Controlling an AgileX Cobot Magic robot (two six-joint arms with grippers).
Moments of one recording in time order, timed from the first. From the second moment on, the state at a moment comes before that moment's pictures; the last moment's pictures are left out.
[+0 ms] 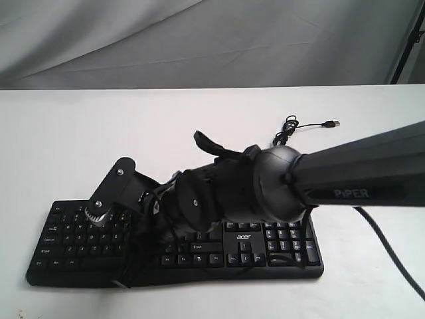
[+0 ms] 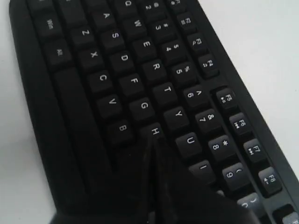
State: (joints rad) left arm -0.20 0.00 0.00 0.04 0.26 -0.02; right arm 0.94 2.04 -1.21 0.39 0.19 -0.65
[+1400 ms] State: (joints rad) left arm -0.20 0.00 0.00 0.04 0.26 -0.02; right arm 0.96 2.12 -1.36 0.41 0.20 -0.66
